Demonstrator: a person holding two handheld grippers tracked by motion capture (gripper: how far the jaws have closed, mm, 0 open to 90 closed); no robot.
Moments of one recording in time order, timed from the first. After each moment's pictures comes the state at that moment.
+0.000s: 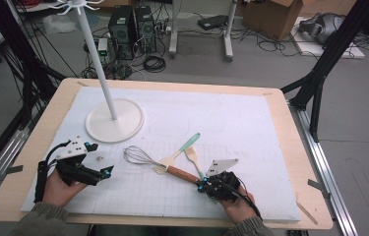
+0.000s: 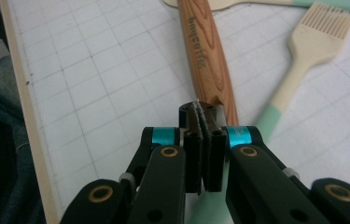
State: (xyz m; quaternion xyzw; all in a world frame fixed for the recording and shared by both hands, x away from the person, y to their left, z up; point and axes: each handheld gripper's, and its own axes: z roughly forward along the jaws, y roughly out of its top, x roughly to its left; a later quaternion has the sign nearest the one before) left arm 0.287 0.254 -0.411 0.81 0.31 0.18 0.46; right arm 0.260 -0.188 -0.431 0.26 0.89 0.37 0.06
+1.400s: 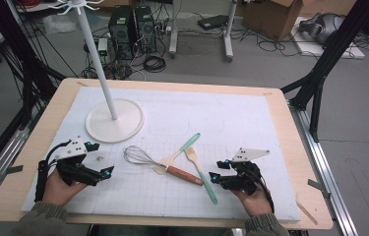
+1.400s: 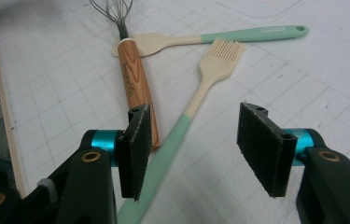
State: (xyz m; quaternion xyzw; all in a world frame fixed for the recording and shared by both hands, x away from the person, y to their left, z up) left arm 0.286 0.252 -0.409 0.81 0.29 0.17 0.48; right arm 0.278 -0.242 -0.417 0.32 0.83 0.45 0.08
